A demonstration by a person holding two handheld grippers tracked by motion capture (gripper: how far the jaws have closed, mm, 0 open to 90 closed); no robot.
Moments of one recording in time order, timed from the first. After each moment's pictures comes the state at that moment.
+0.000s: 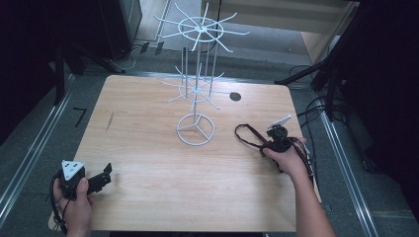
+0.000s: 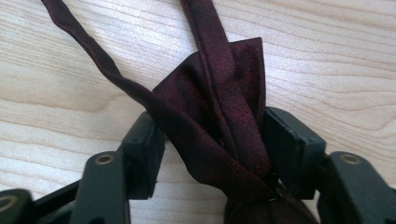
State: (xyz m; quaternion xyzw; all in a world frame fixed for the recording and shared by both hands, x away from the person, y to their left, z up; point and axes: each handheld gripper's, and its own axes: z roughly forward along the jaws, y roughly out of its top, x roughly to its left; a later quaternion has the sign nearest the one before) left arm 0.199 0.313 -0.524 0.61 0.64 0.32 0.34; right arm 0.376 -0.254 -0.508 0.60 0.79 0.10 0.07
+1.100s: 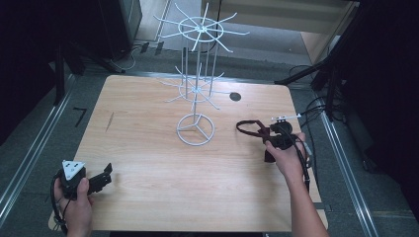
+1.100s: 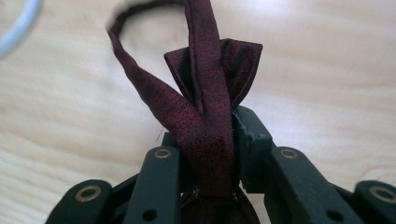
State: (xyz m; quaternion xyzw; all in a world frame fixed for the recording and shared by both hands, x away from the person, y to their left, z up) left arm 0.199 0.312 -0.524 0.61 0.64 0.32 0.34; right arm 0.360 -0.248 -0.473 0.59 0.75 0.25 0.16
